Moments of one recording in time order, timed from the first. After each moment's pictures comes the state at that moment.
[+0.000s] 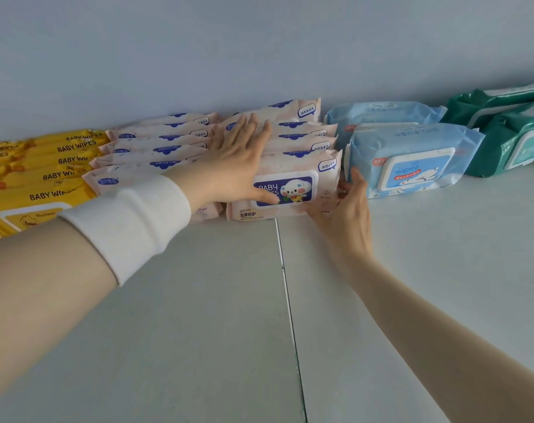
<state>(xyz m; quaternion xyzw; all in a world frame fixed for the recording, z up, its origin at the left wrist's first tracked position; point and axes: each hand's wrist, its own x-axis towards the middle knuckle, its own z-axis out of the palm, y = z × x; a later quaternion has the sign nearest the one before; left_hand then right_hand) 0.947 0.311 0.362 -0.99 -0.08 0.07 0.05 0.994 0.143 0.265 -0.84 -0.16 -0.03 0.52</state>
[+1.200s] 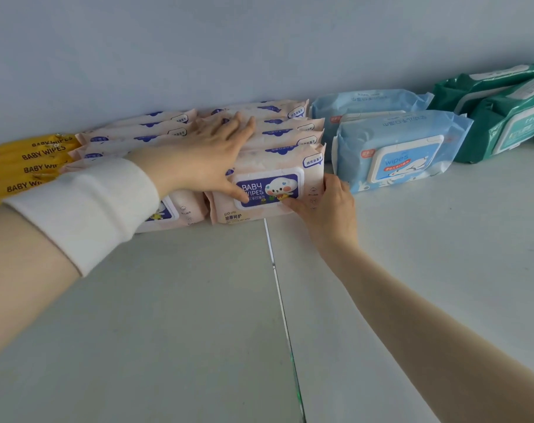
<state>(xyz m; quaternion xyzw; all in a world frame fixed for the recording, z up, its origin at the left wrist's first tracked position) 0.959 0.332 0.366 -0.99 -0.03 0.12 0.10 0.995 0.151 0.276 -0.89 -0.12 0.01 0.44</state>
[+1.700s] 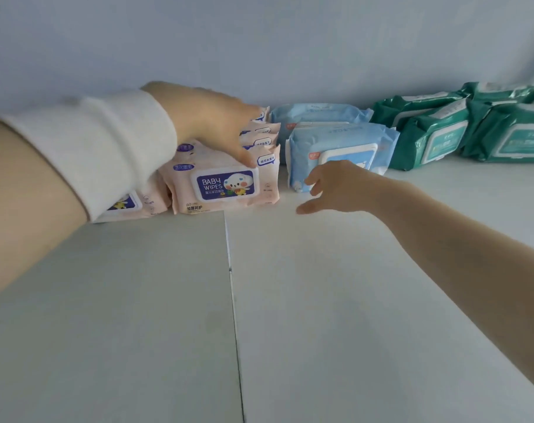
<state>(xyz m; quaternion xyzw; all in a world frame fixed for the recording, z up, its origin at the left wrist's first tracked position) 0.983 0.251 0.424 -0.98 -0.03 0.14 0.14 1.022 0.071 0.361 -0.93 -0.32 0.17 0.05</state>
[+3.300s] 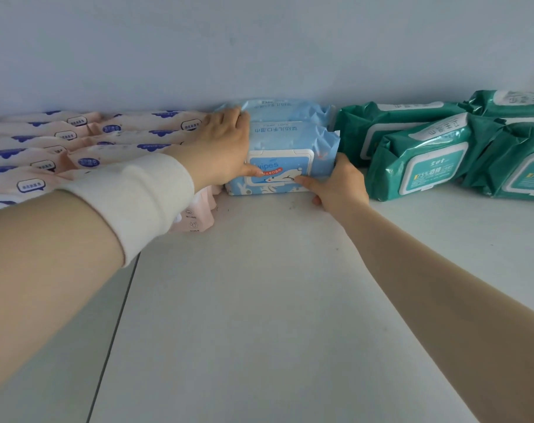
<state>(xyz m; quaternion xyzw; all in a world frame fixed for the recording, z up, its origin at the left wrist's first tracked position) 1.087 0.194 0.347 -0.99 -0.13 0.01 0.09 1.151 0.029 0.299 -0.89 -0.12 0.13 0.41</state>
